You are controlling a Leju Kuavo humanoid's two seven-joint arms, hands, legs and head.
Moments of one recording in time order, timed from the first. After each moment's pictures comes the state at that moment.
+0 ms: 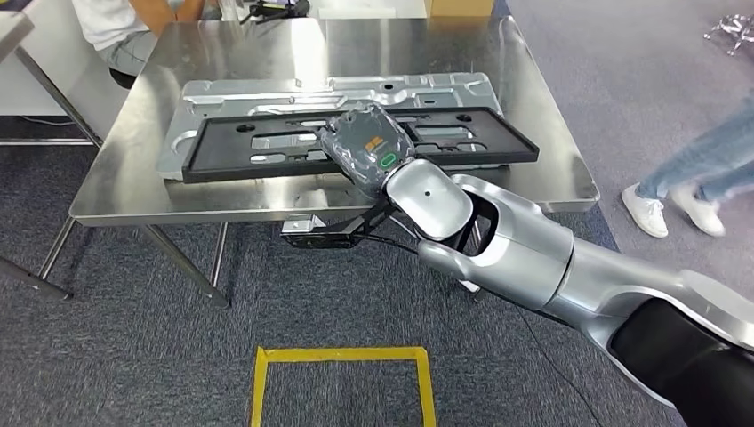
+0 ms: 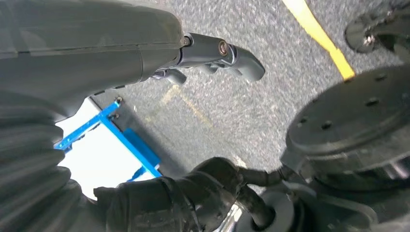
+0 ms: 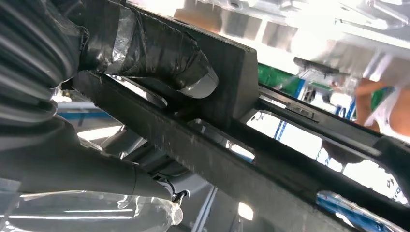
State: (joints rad) left arm -0.11 0.72 -1.36 -1.19 1.12 0.09 0.26; right arm -1.17 -0.14 1.26 -1.24 0.91 0.15 0.25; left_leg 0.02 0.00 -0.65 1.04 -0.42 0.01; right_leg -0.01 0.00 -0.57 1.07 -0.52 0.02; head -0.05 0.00
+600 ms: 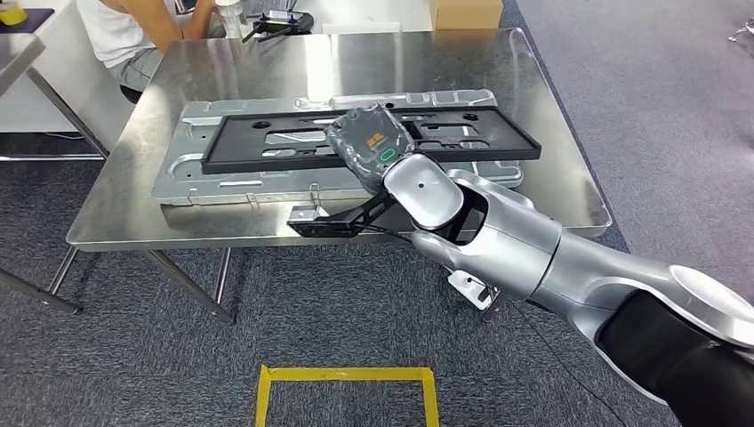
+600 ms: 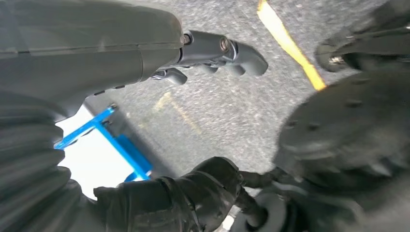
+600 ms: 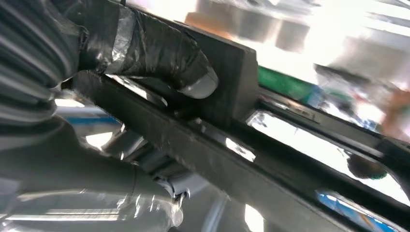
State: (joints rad) left arm -0.11 0.72 -1.36 -1.19 1.10 0.08 0.26; right arm -1.19 -0.11 1.29 -1.10 0.91 0.12 0.23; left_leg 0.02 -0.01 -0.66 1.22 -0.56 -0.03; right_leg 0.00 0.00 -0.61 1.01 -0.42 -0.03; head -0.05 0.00
